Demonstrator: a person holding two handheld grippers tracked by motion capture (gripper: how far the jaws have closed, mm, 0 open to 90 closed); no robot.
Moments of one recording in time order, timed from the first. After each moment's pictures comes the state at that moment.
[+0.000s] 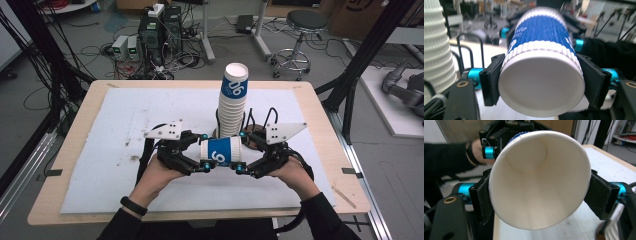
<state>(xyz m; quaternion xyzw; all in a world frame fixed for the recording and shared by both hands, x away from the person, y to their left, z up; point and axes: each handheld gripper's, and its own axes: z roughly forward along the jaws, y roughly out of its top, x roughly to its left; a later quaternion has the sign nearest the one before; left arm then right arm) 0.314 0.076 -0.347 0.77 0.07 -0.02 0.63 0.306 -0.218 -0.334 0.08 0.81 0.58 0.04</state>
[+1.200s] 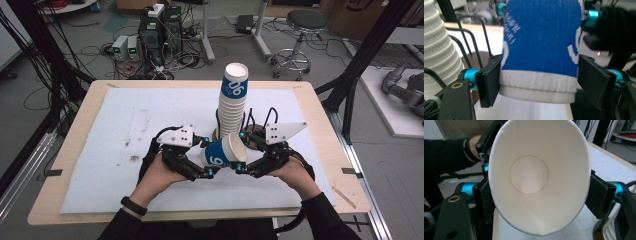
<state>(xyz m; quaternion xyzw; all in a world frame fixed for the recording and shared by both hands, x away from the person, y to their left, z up) 0.308 0.064 -0.344 0.82 0.05 0.02 0.56 0.305 -0.218 -0.332 0.08 0.81 0.57 0.04</state>
